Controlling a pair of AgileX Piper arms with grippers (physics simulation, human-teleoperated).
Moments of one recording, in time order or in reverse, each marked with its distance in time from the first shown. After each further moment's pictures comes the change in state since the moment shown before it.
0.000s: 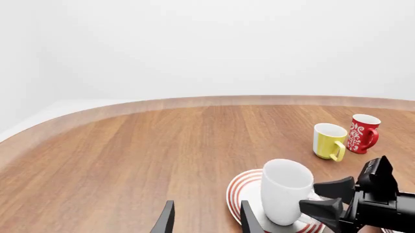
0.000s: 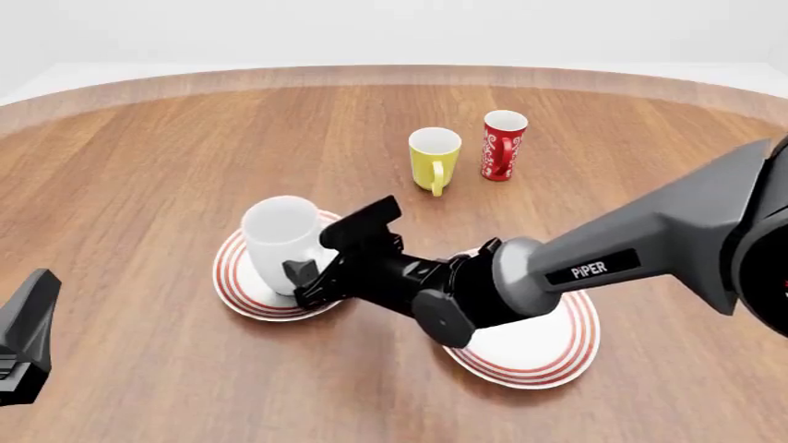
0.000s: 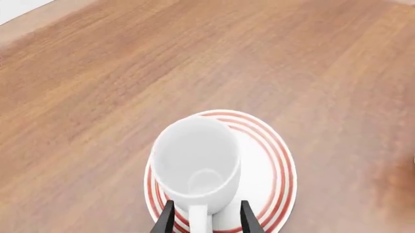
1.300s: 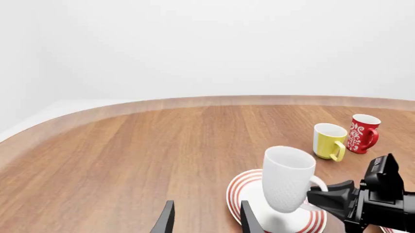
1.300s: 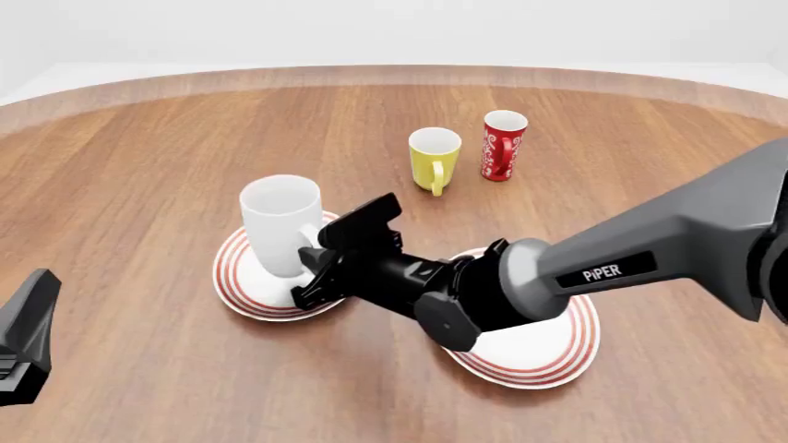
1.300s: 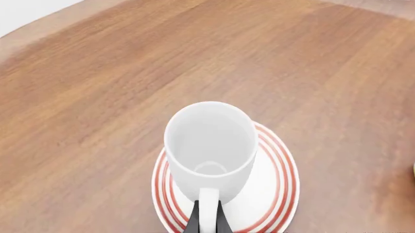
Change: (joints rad) left arm 0.000 0.000 0.000 0.000 0.000; right arm 0.013 -0.029 0.022 -0.027 -0.014
